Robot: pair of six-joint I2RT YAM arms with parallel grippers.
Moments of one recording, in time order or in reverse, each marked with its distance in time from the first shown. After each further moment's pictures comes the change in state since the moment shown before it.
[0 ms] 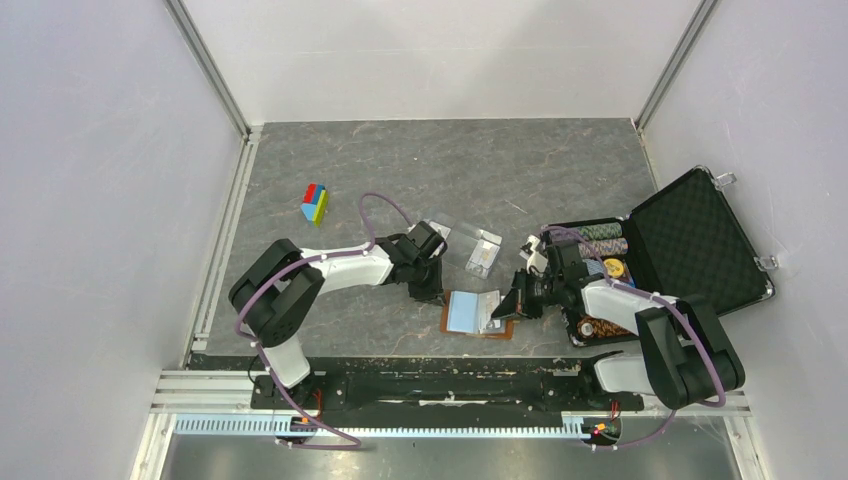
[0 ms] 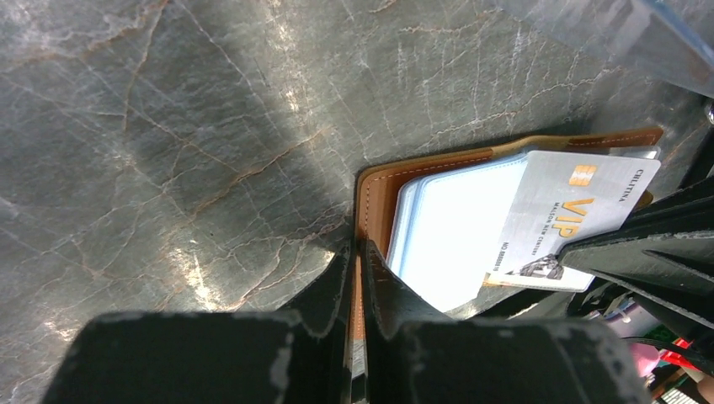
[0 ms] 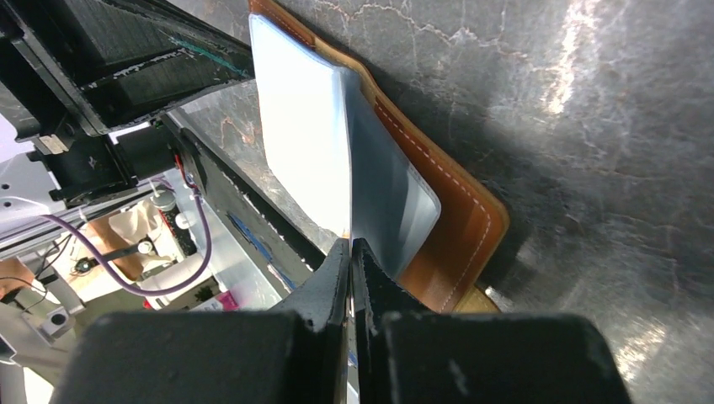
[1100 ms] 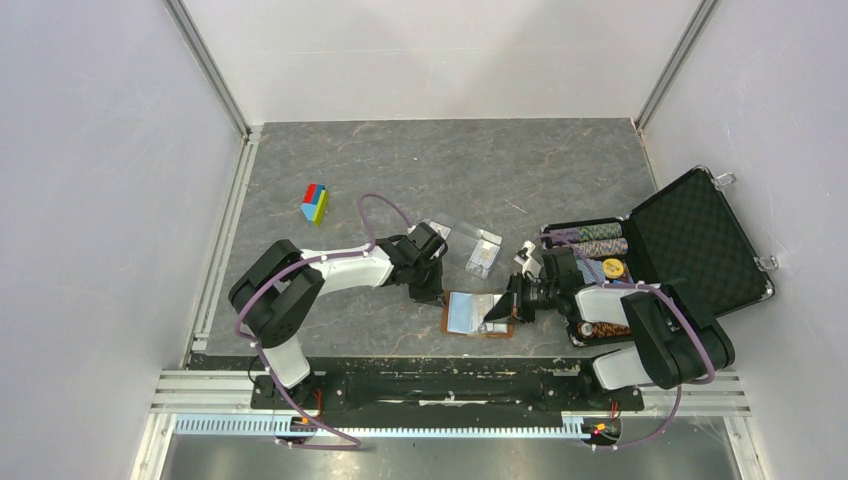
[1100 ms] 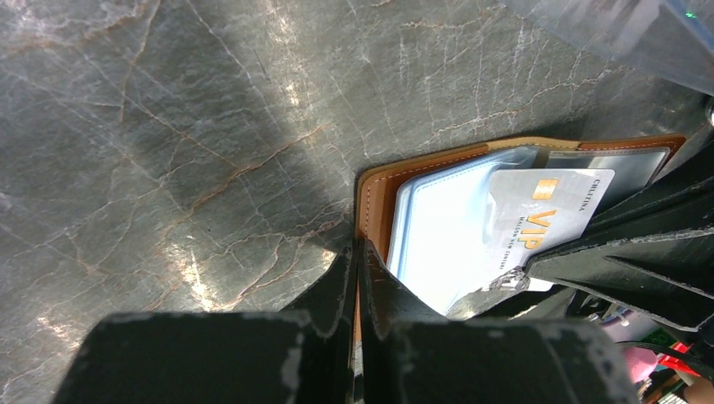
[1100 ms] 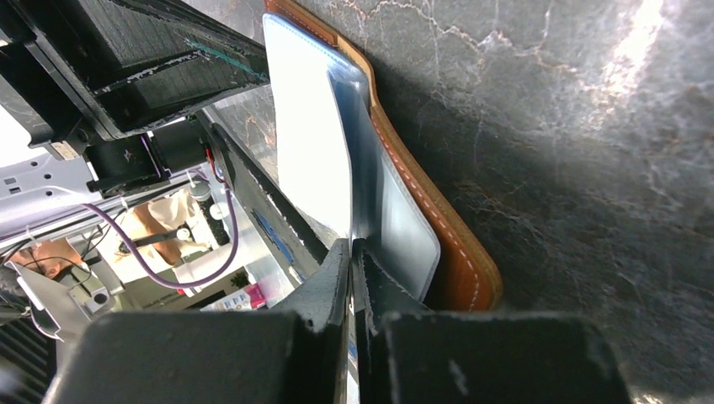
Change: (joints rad) left arm -0.008 -0.003 -0.007 0.003 -0.009 -0.021; right arm 0.031 0.097 -0.087 0.277 -0.082 0.134
